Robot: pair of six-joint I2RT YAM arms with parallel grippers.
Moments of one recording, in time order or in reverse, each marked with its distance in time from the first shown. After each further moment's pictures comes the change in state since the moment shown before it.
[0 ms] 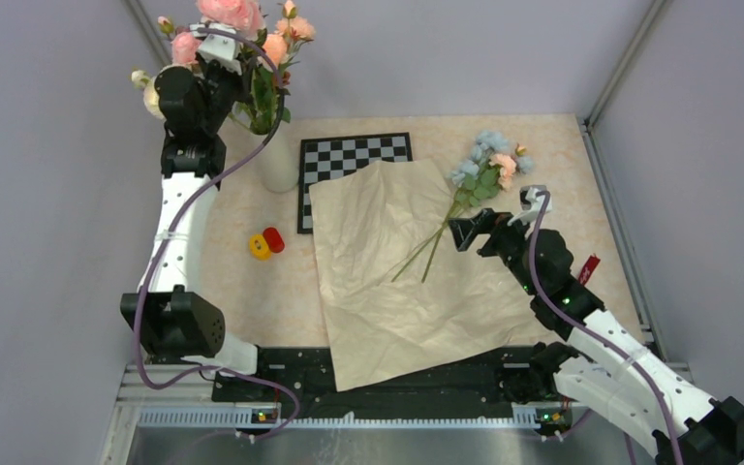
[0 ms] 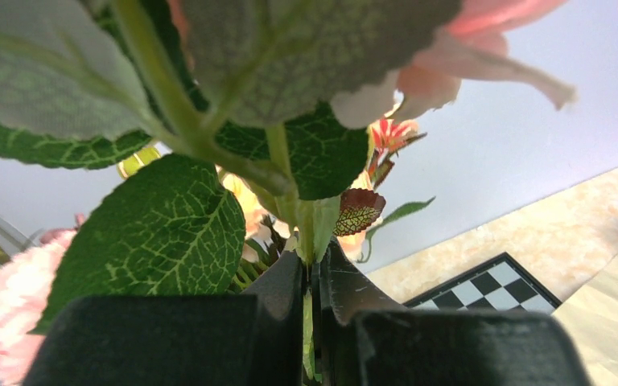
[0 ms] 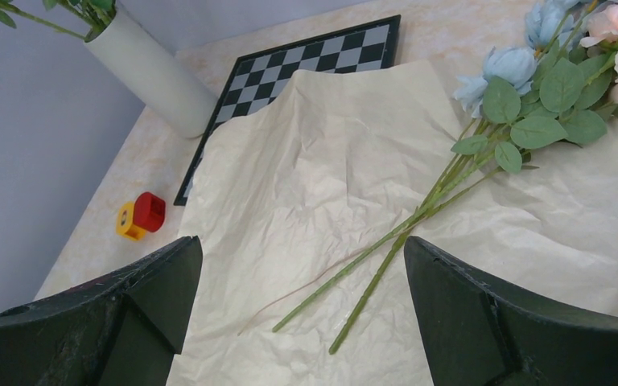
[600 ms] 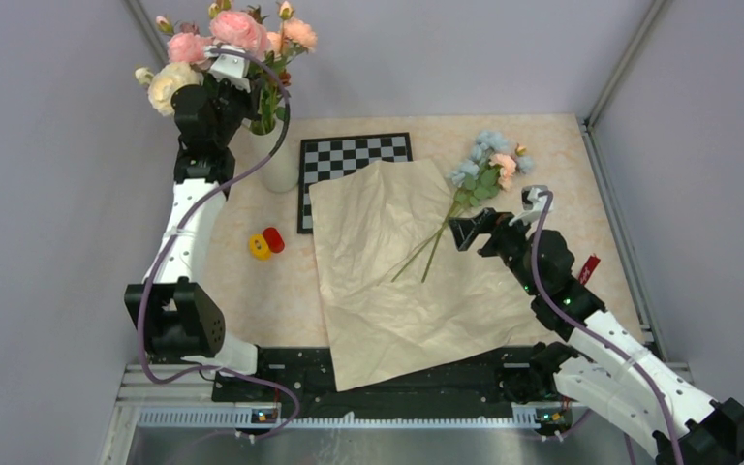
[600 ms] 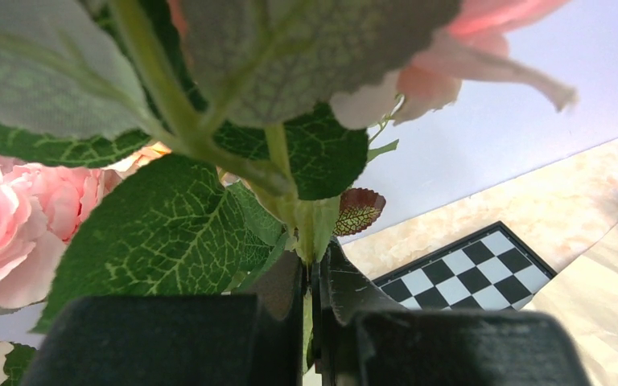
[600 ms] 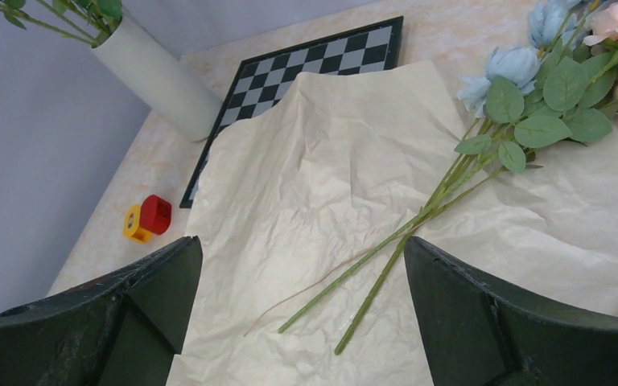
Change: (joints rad) left arm 0.003 0.001 -0.177 0.089 -0.008 -0.023; right arm 0.000 -0.006 0.000 -0.001 0.000 0.013
